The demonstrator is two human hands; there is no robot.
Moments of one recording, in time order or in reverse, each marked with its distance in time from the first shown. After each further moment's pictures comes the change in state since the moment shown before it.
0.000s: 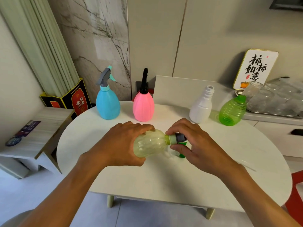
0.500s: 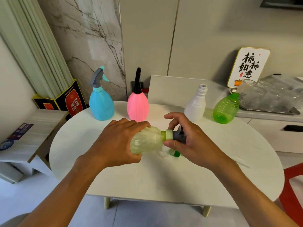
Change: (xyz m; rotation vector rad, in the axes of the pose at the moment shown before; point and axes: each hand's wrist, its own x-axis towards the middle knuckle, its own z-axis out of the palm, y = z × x) left_hand 0.006 0.005 0.007 0.123 0.114 0.049; right_hand 0.004 0.005 -0.002 0.290 -0.005 0.243
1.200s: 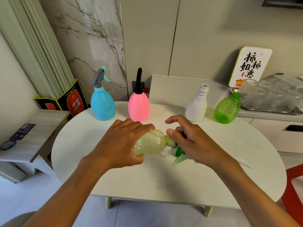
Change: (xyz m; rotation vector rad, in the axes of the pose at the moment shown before) left_hand 0.002 0.001 0.004 0.088 0.070 0.122; right_hand 0.001 -0.003 -0.002 0.040 -0.029 0.113
